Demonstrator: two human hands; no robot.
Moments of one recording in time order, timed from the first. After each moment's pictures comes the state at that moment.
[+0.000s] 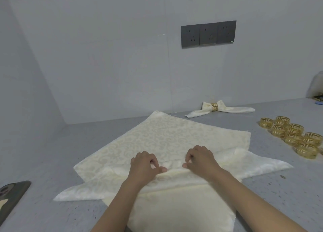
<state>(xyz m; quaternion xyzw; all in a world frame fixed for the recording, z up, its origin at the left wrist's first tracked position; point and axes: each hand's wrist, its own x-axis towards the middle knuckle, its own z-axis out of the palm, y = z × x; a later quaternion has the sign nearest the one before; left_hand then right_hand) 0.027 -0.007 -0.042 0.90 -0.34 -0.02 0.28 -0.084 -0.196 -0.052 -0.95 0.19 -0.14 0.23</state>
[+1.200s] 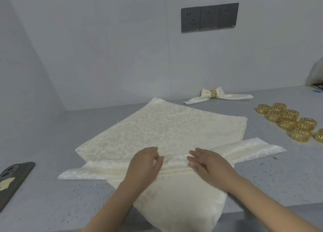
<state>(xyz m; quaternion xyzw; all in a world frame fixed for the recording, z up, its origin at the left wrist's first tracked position) -0.024 0.022 -0.052 0.86 -0.42 0.10 0.26 -0.162 -0.174 -0.062 -0.97 0.08 -0.12 0.19</state>
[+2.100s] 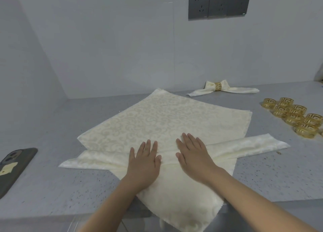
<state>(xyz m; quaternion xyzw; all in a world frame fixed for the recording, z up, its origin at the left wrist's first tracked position) -0.035 0.028 -0.064 0.94 -0.34 -0.07 0.06 -0.125 -0.132 -0.070 -0.99 0.10 -0.06 0.08</state>
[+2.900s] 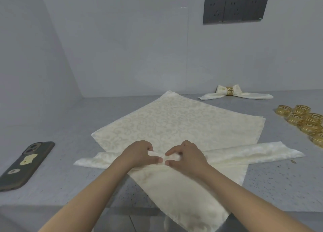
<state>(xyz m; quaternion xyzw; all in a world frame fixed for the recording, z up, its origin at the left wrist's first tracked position) 0.010 0.055 -0.025 0.93 -0.32 -0.11 0.14 -0.101 -0.098 -0.048 -0.94 0.14 -0.07 0.30</state>
